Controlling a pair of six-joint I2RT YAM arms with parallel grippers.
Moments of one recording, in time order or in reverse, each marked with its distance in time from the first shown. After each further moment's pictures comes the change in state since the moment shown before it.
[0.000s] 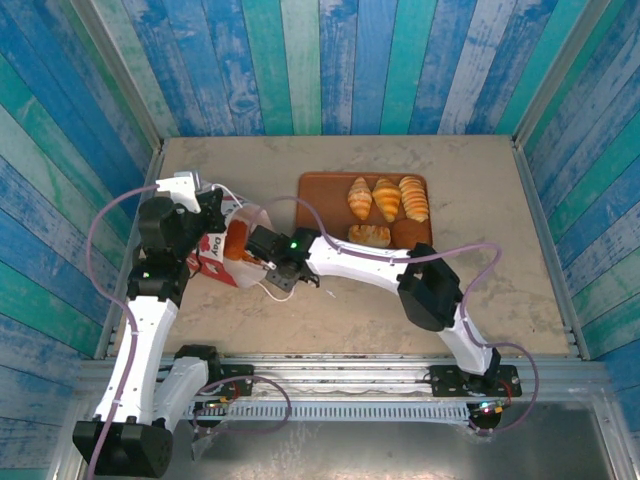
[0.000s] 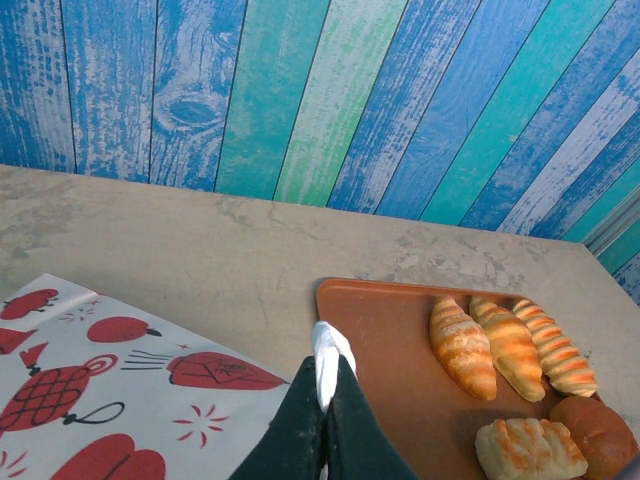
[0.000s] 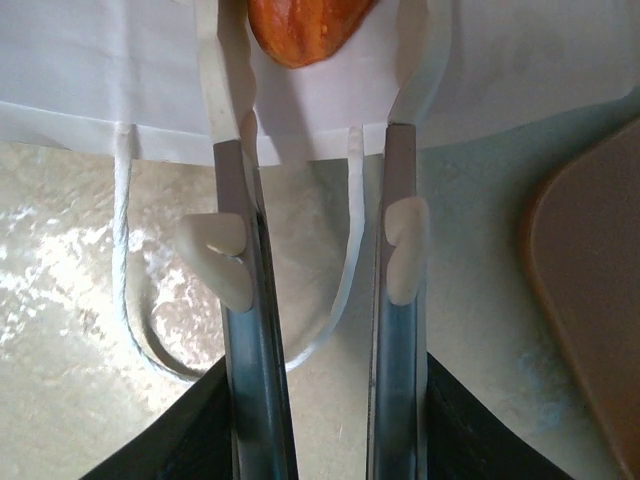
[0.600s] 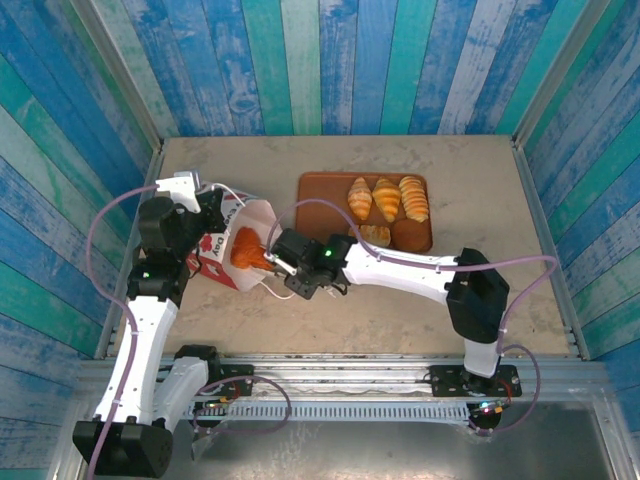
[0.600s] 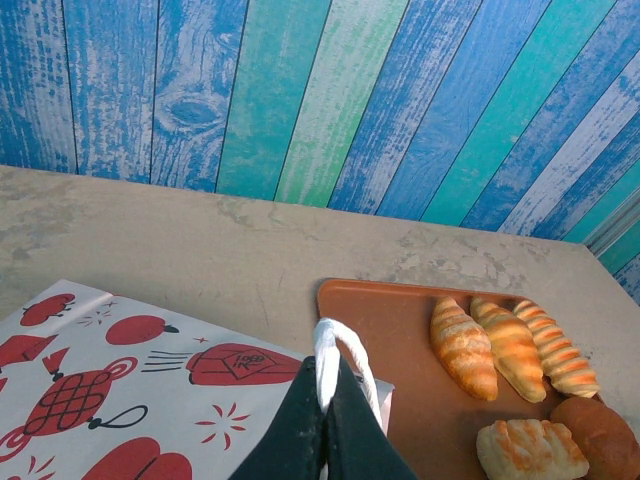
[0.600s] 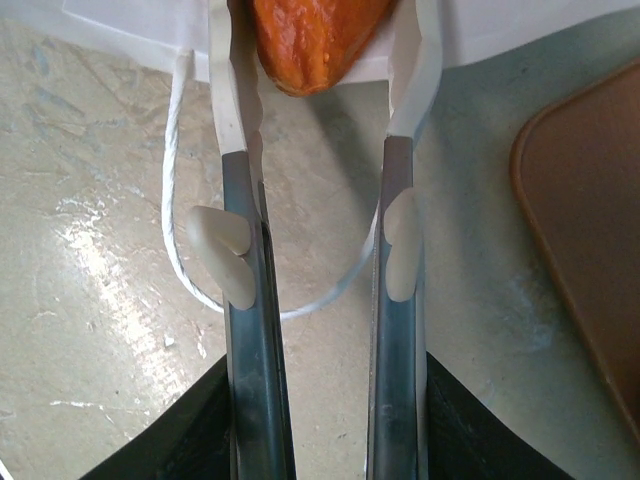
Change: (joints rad) left arm 0.000 0.000 0.000 0.000 -0.003 0.000; right arm 0.000 -0.283 -0.319 0.143 -0.065 -0.024
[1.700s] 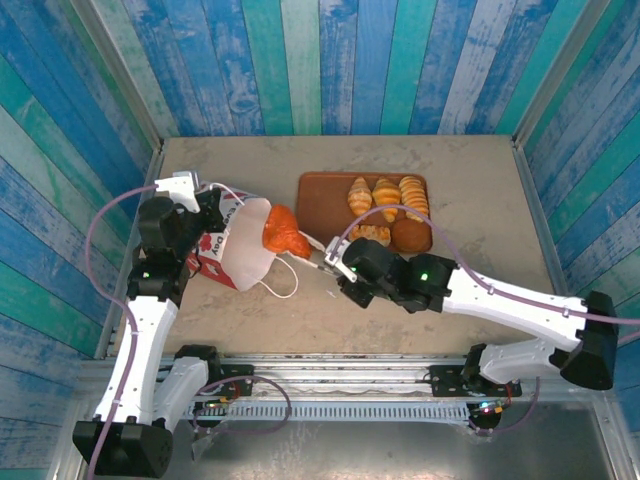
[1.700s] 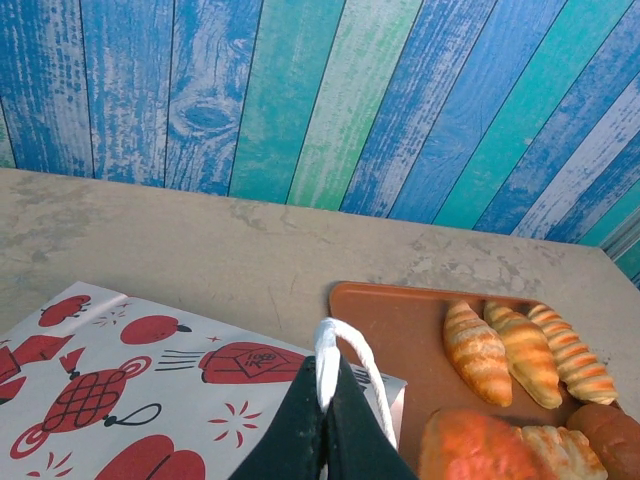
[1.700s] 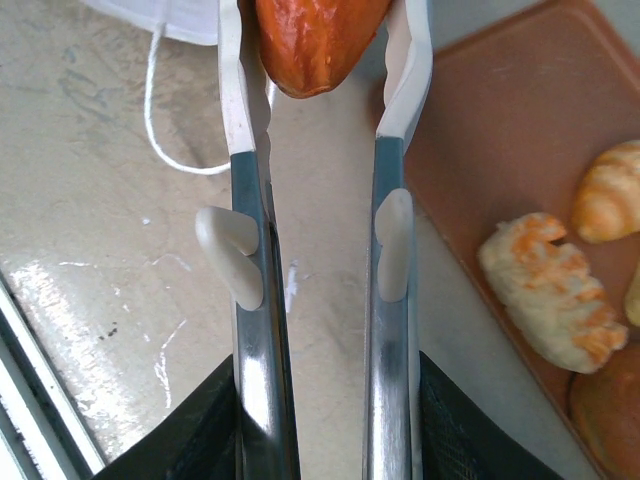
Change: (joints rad) left arm 0.000 0.000 0.000 0.001 -0.029 0.011; right arm 0.000 -0.604 -0.406 0.027 0.109 -0.014
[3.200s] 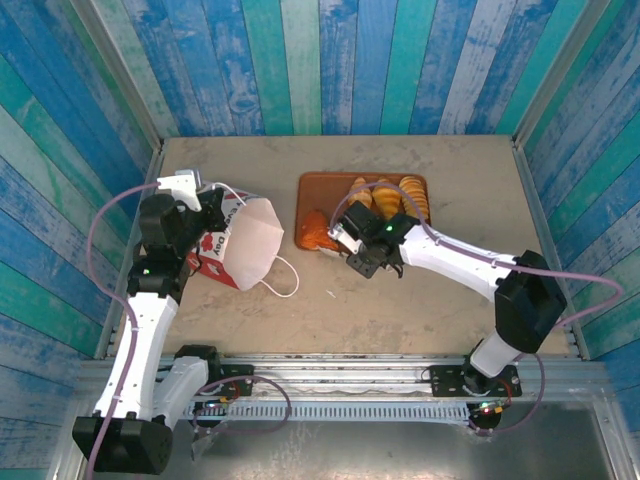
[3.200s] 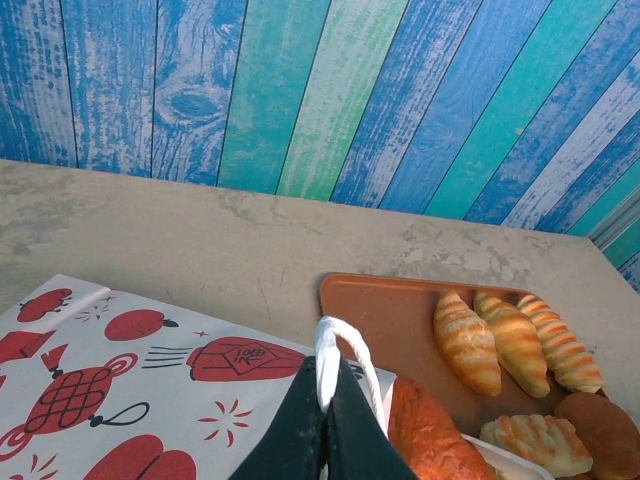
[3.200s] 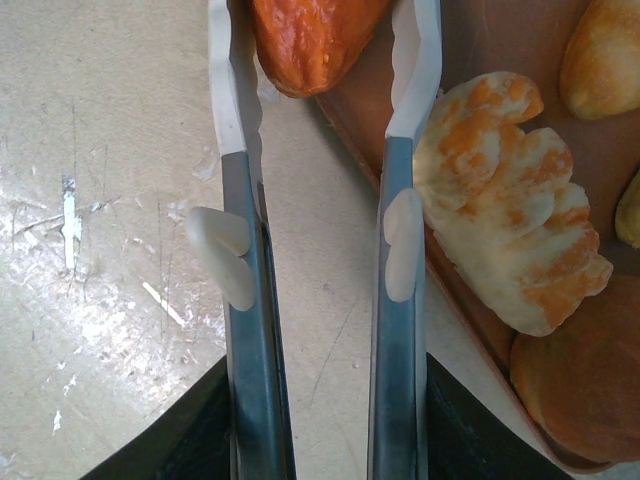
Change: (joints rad) left arm 0.000 0.021 0.015 -0.014 0.032 -0.004; right arm -0.303 0.369 0.141 -0.105 -0.084 -0.175
